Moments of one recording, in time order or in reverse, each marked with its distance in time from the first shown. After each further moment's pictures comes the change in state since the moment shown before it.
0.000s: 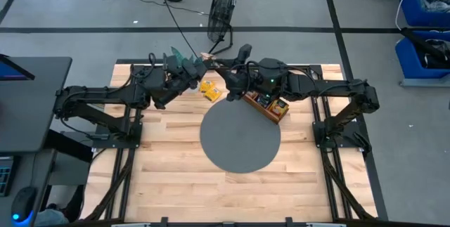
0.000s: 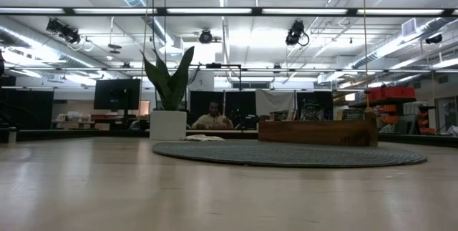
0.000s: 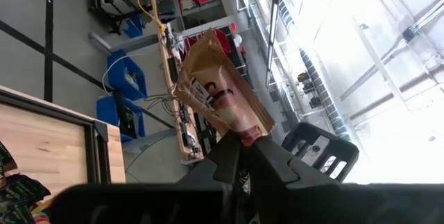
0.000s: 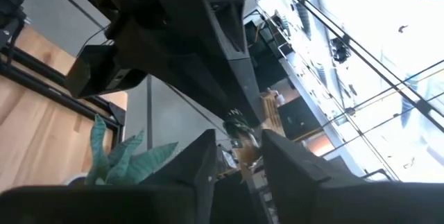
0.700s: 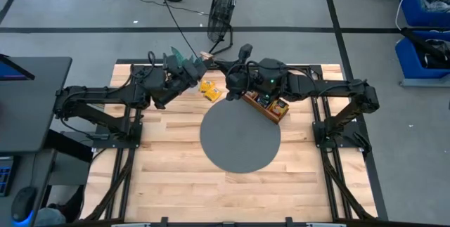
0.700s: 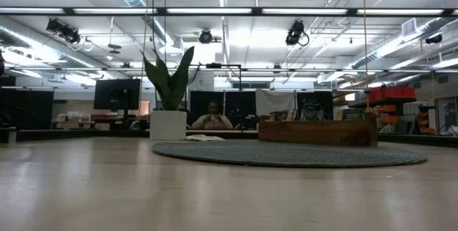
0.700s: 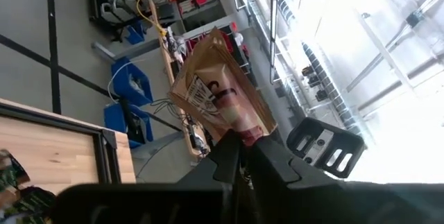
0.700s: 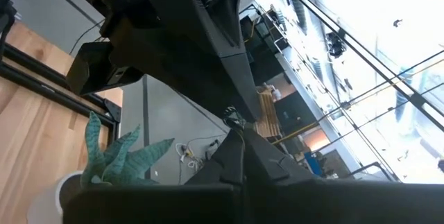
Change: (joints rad) left arm 0.000 -0.001 0.000 0.000 0.002 0.077; right arm 0.000 0.001 0.000 0.008 0.029 0.001
